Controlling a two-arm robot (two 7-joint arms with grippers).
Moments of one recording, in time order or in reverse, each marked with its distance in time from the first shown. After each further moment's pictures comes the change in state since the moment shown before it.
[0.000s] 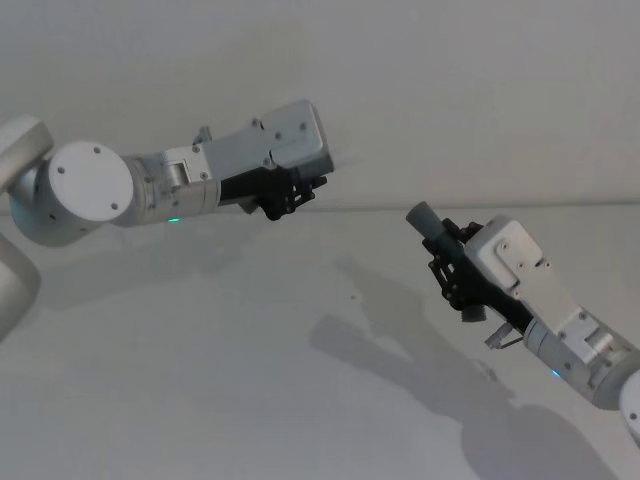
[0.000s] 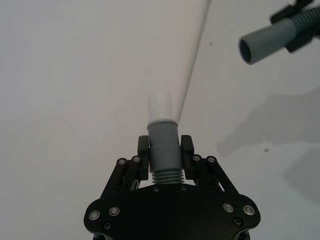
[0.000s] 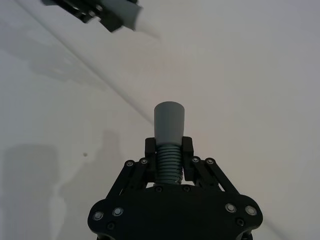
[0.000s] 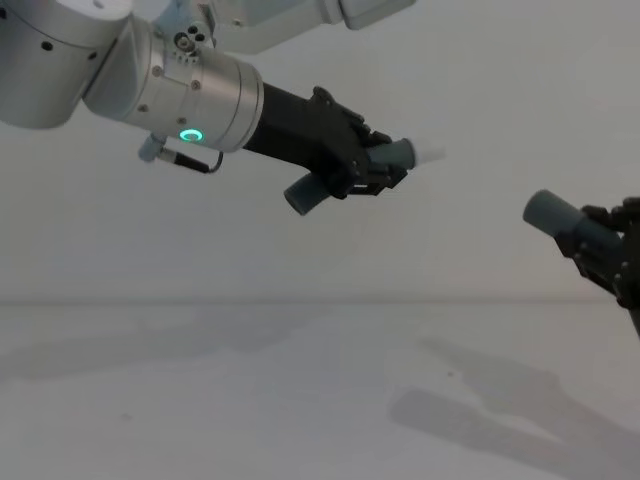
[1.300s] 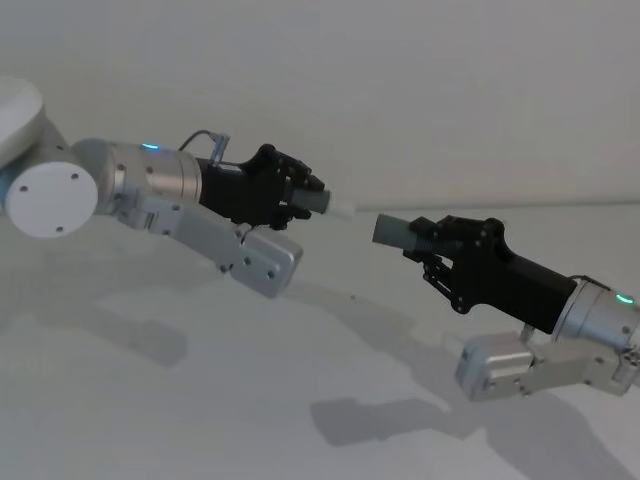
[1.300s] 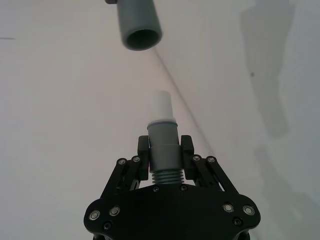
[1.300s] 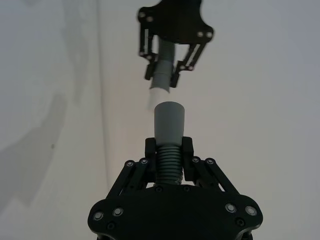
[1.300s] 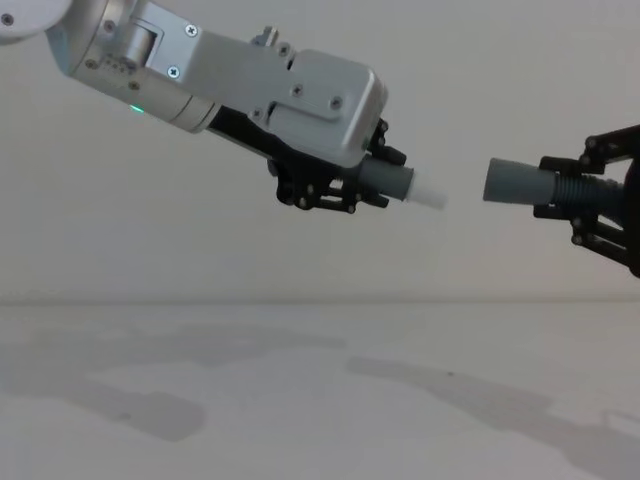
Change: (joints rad) left arm -0.152 0.149 0.203 -0.046 0.448 -0.513 -0.020; right arm 0.095 0.224 -0.097 -0.007 -0.529 -0.448 -0.057
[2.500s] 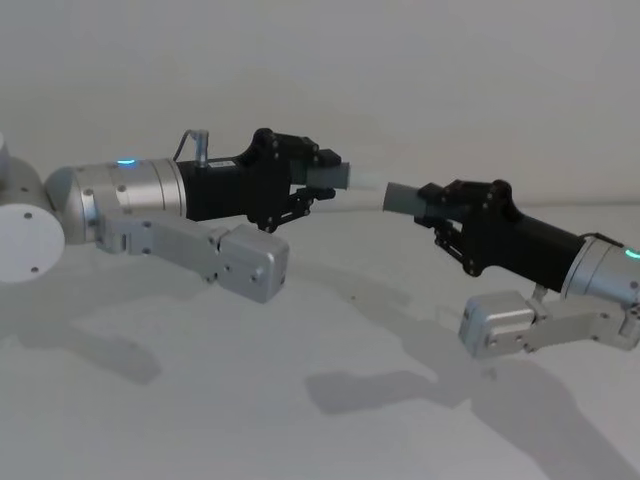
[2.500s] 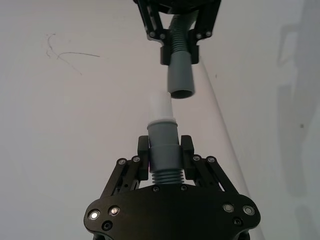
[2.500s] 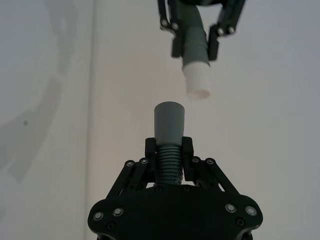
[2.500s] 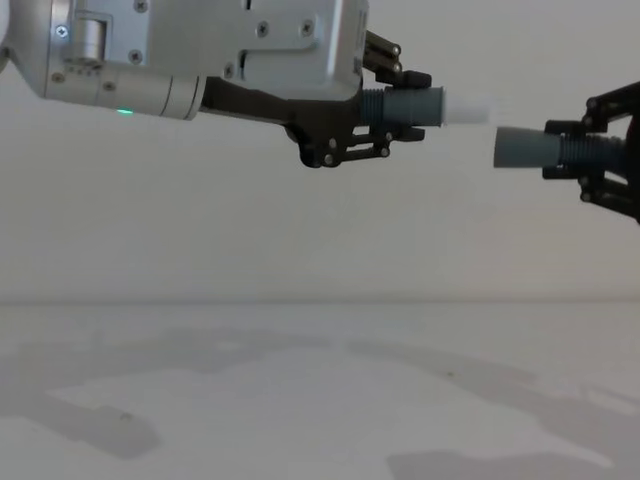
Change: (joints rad) left arm 0.137 0.044 -0.105 -0.088 -0.067 -0.089 0.217; right arm 0.091 0.007 0.002 0.009 -0.028 0.019 0.083
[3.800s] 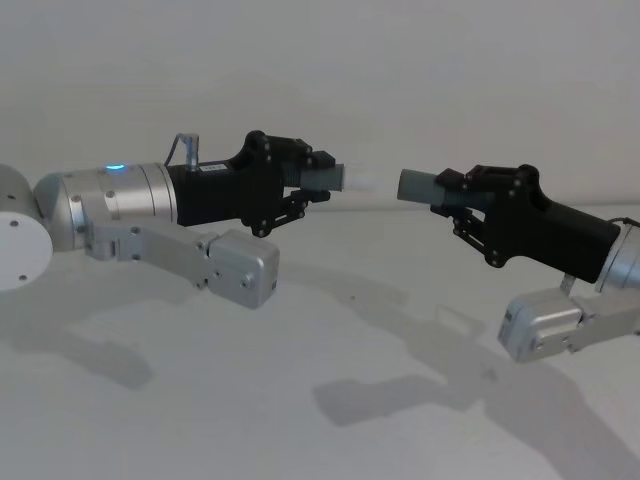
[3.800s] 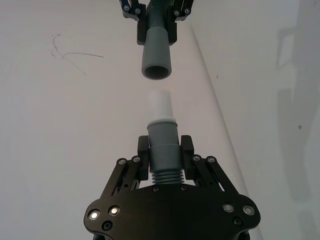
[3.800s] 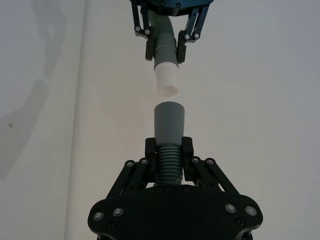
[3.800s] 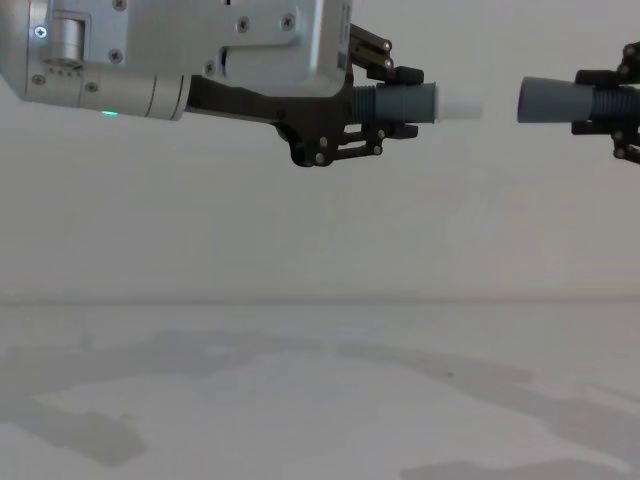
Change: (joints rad) left arm 0.032 0.021 -0.026 -0.033 -0.007 -0.004 0.004; right arm -0.024 0.067 0.058 -0.052 0.057 -0.081 -0.003
